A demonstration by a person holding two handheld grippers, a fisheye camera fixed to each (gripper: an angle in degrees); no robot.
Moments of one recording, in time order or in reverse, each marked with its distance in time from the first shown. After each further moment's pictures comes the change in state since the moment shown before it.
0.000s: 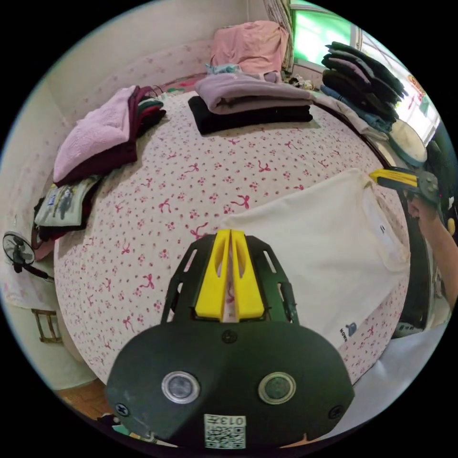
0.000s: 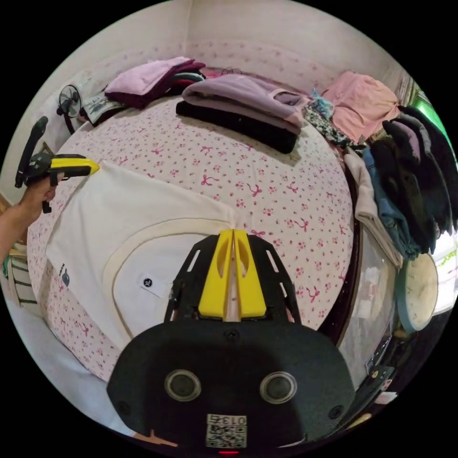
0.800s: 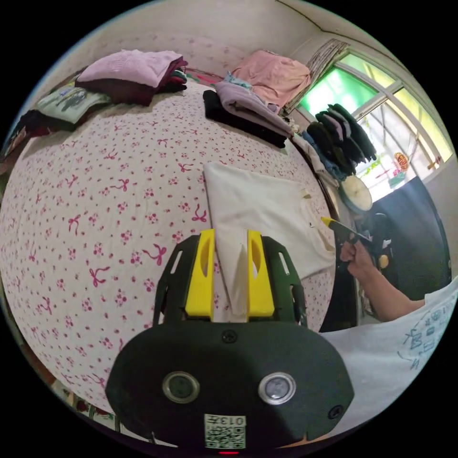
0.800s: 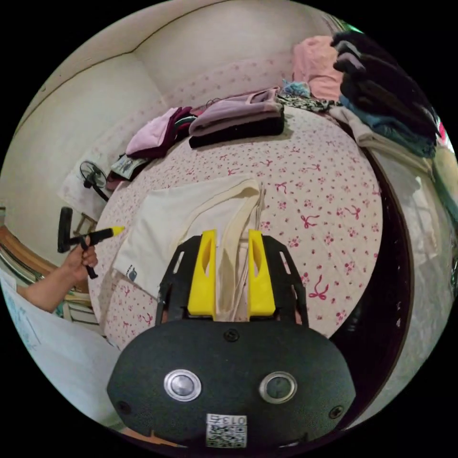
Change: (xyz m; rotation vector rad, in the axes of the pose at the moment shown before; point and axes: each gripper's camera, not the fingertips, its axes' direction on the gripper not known) left arm -0.138 0.082 -0.063 0.107 0.419 -0.278; right arm 0.055 0.086 -0.045 0.179 -0.351 0.326
